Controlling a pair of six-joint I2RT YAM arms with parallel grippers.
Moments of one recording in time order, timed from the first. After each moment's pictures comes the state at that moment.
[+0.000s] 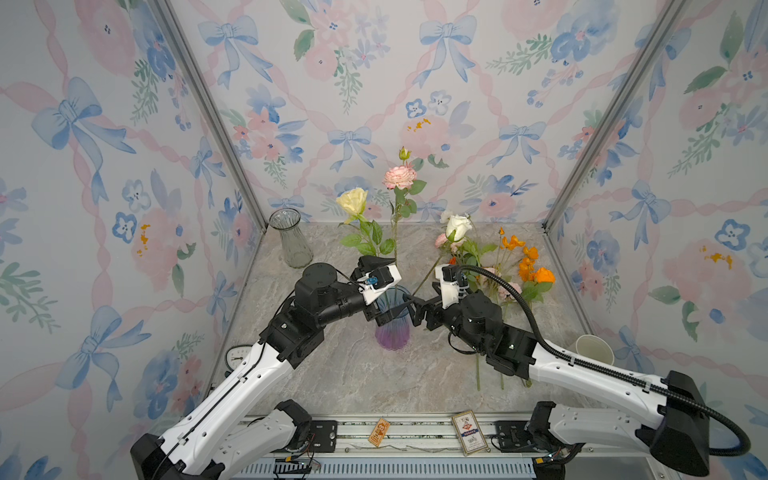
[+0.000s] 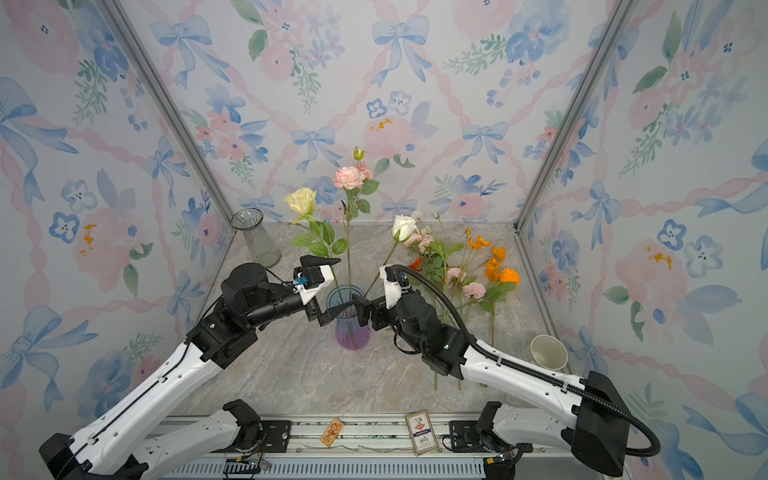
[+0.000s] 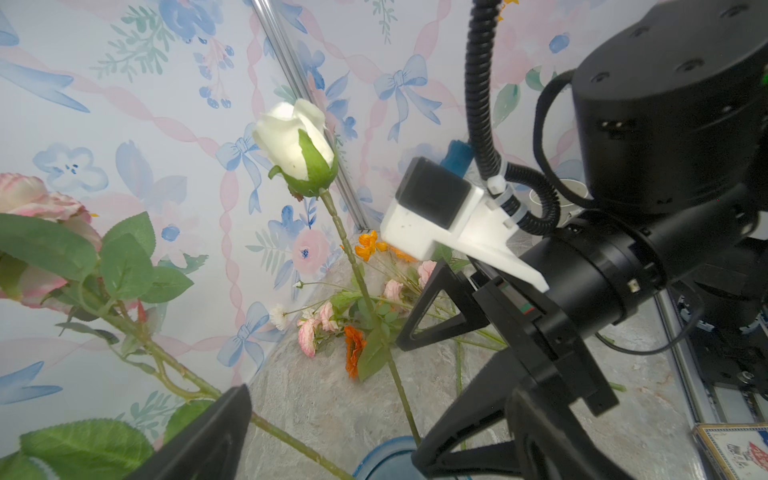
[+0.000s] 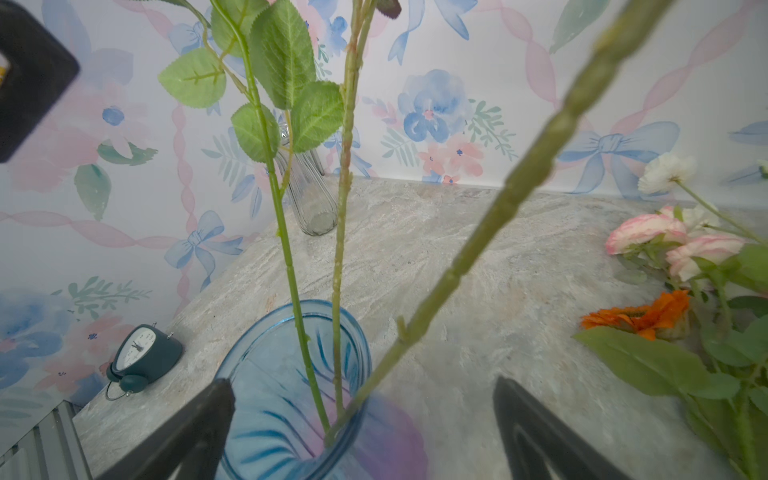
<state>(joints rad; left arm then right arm) -0.61 0.96 0.98 -0.16 0.43 0.44 0.97 1.14 0.82 0.05 0.31 0.37</state>
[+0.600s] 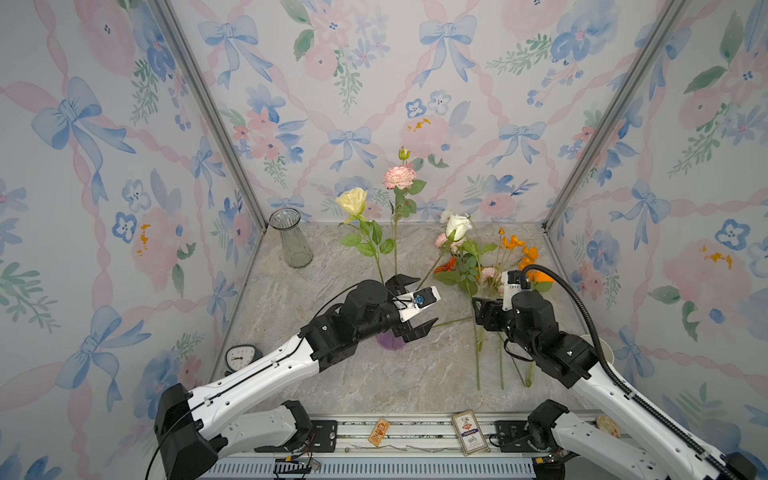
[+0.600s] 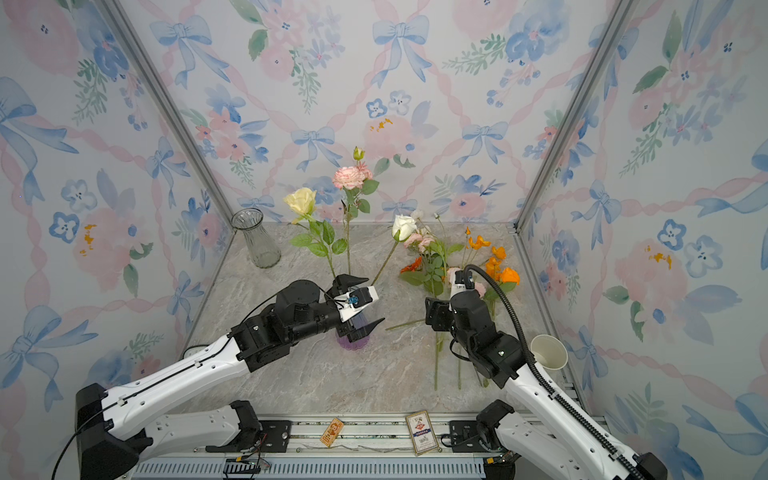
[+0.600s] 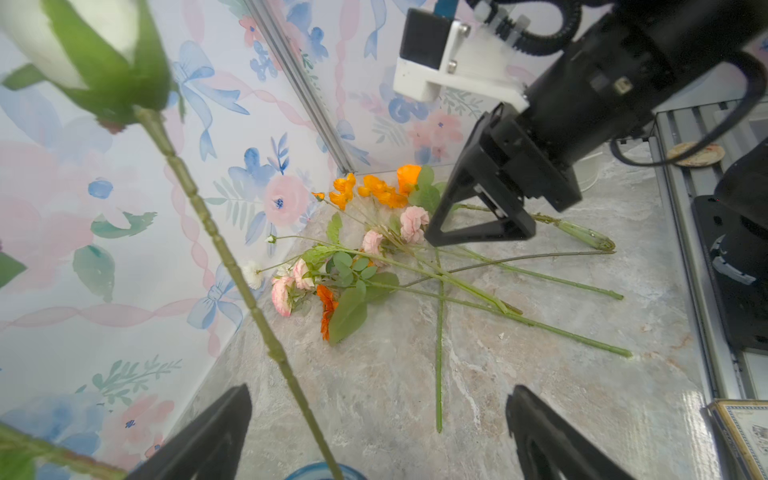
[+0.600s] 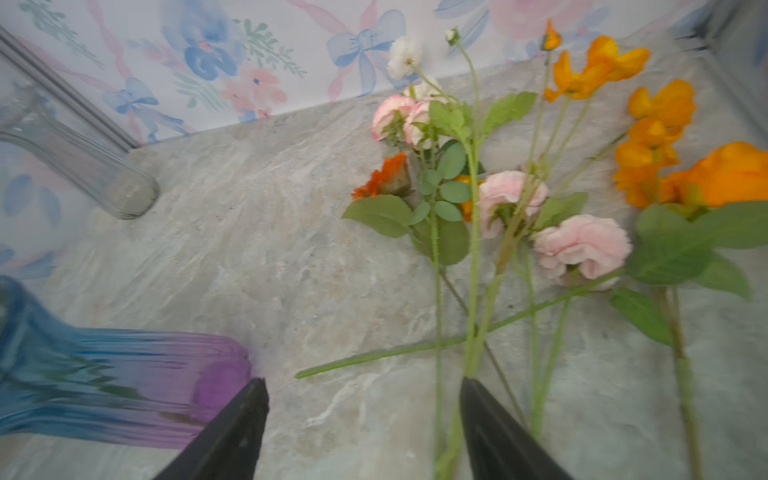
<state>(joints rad) -0.96 1.12 0.95 -0.15 0.00 0.47 0.49 0.83 0.73 -0.48 0.22 0.49</state>
